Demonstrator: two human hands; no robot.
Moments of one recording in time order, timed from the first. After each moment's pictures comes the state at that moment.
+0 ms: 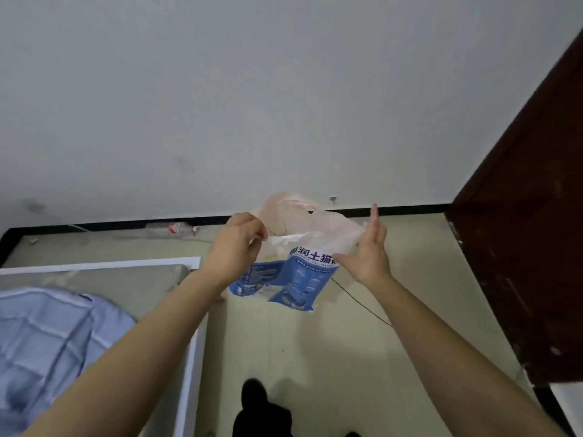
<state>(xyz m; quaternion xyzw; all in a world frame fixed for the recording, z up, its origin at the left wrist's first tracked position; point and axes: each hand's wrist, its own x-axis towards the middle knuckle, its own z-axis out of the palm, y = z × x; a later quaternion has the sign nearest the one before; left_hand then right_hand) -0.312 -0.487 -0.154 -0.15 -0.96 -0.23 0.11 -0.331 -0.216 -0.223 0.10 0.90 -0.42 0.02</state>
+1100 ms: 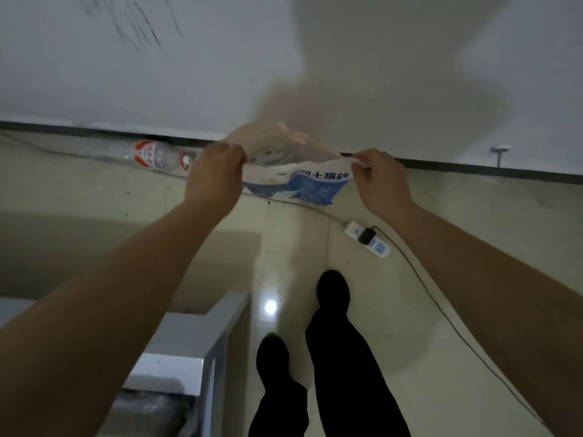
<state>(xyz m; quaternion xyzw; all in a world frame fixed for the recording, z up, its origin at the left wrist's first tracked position) -0.873 -0.842 -0.664 0.04 -0.99 -0.15 -0.05 -0.921 -0.565 -0.690 -0.02 0.93 -0.31 0.18</state>
